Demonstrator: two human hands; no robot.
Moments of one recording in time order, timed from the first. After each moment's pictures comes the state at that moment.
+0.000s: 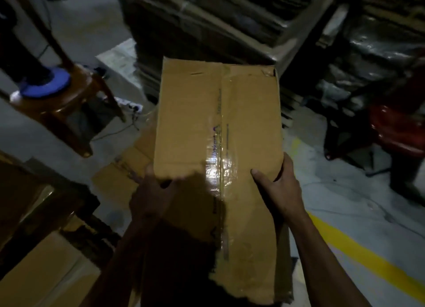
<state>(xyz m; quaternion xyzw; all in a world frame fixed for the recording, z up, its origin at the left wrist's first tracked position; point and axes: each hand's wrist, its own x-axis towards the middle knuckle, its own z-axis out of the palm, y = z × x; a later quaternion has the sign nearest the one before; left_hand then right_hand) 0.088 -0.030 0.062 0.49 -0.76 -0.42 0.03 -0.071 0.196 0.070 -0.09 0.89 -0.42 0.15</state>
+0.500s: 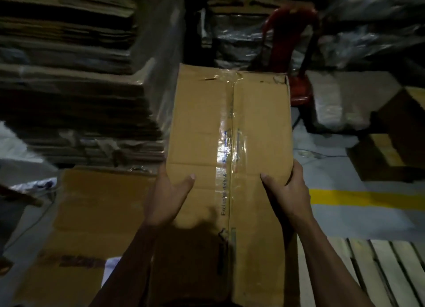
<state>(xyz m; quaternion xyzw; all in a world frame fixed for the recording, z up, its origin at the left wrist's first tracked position) -0.062 0.146 0.099 0.19 -0.84 -0.50 -0.02 -0.075 0.424 0.095 0.19 0.86 -0.47 -0.02</state>
